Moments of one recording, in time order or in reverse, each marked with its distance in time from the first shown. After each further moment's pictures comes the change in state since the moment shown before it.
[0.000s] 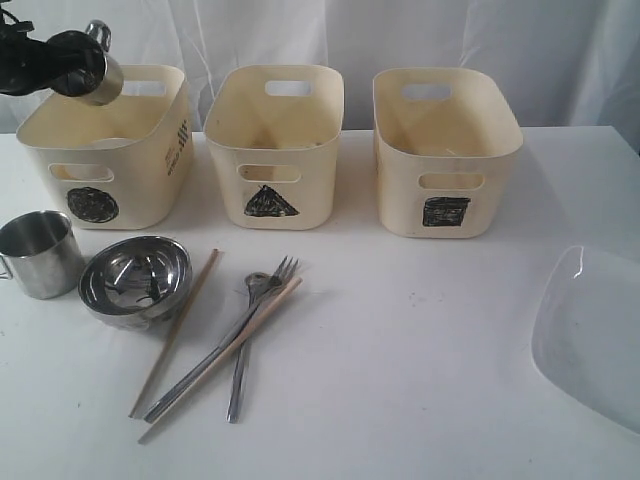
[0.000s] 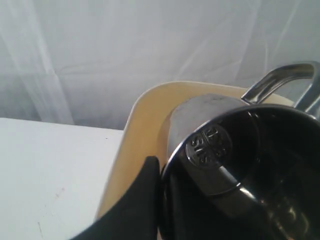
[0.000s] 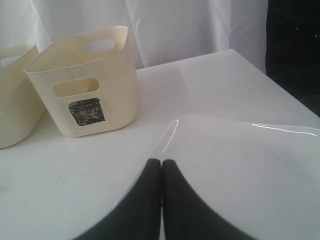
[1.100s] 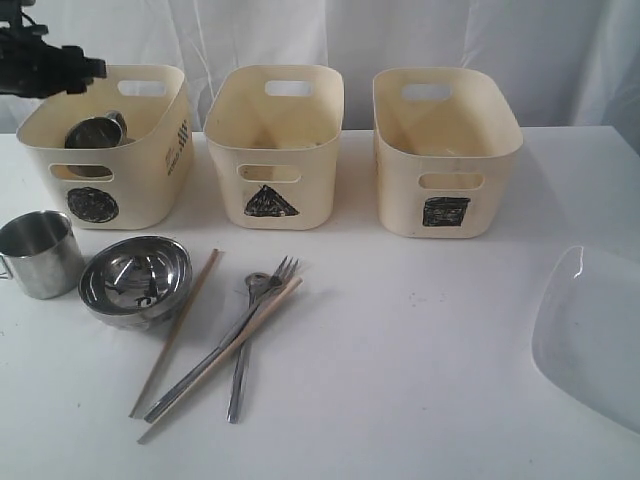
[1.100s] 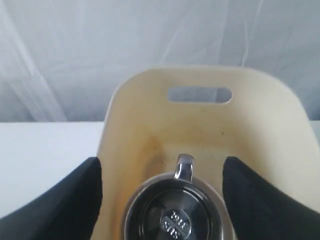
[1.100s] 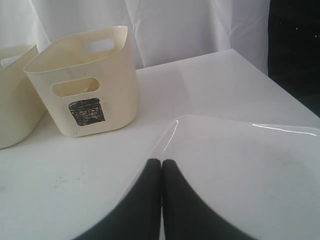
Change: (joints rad) left arm -0.025 -0.037 -0.008 0.075 0.100 0.026; right arm 0.000 0.000 0.000 0.000 0.000 0.000
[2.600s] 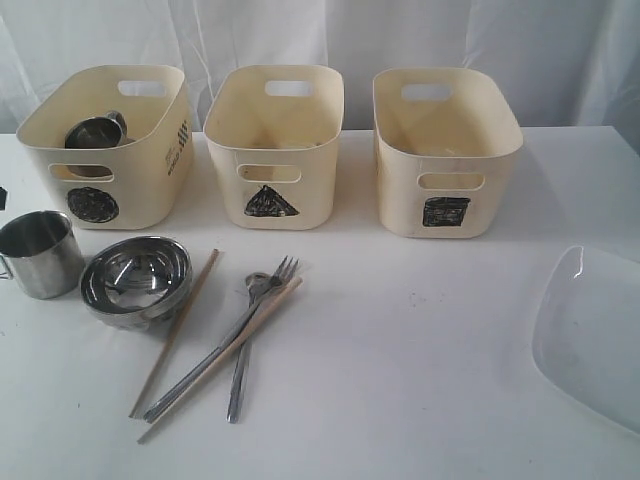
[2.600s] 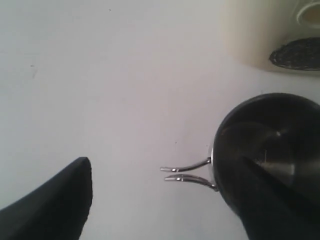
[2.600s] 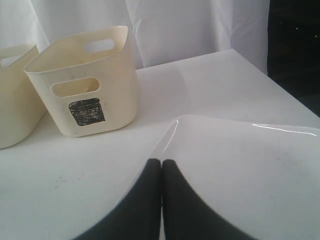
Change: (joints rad) left arm 0.151 -0.329 0.552 0.233 0.248 -0.116; right arm 0.000 0.000 0.000 0.000 0.000 0.000
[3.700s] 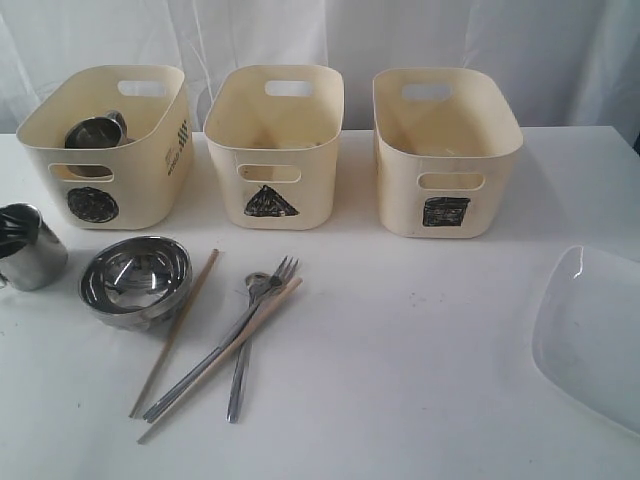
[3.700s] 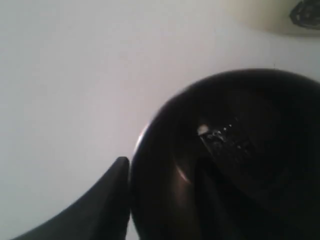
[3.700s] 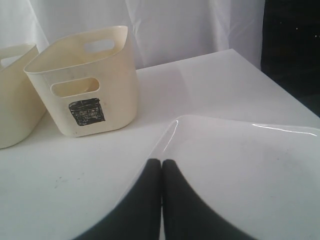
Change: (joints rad) left arm 0.000 0.209 -0.069 -0.109 -0.007 0.160; right arm 0.000 0.000 0.000 0.000 0.000 0.000
